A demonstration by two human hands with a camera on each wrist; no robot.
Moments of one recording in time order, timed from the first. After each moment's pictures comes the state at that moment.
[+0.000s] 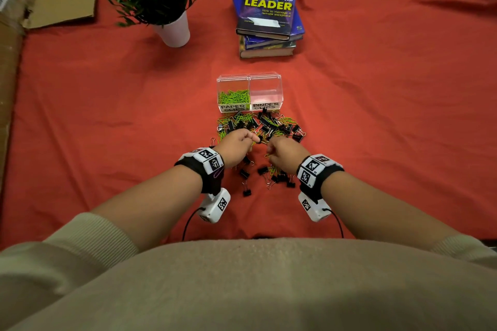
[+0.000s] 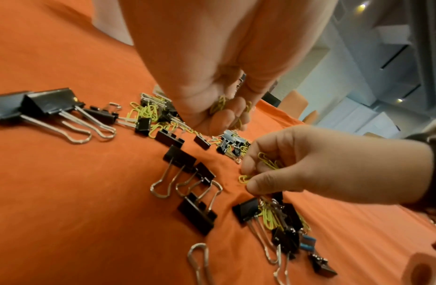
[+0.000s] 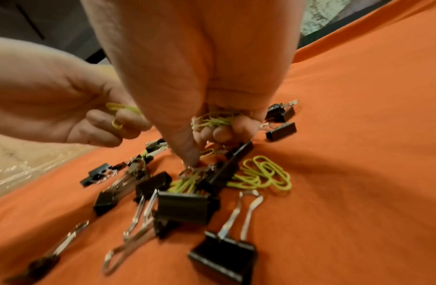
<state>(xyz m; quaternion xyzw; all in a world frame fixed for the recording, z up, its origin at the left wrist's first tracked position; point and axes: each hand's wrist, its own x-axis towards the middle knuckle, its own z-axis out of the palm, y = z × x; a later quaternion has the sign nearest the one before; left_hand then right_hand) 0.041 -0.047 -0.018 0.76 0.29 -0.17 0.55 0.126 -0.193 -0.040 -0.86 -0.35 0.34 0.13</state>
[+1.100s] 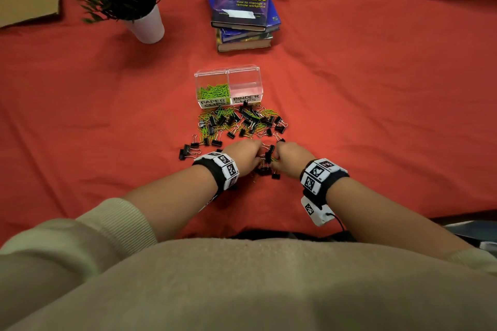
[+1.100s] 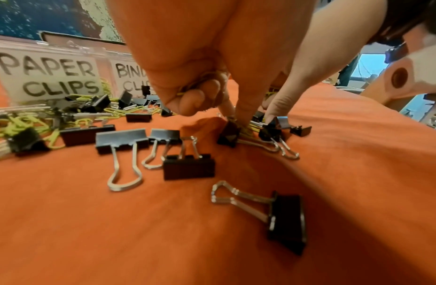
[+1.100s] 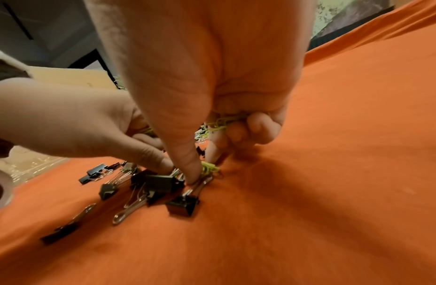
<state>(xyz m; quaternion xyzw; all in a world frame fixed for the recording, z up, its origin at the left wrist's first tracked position) 0.050 -0.096 -0.038 0.95 0.03 -0.23 0.20 0.117 -0.242 -0.039 -0.89 -0.30 0.34 0.05</state>
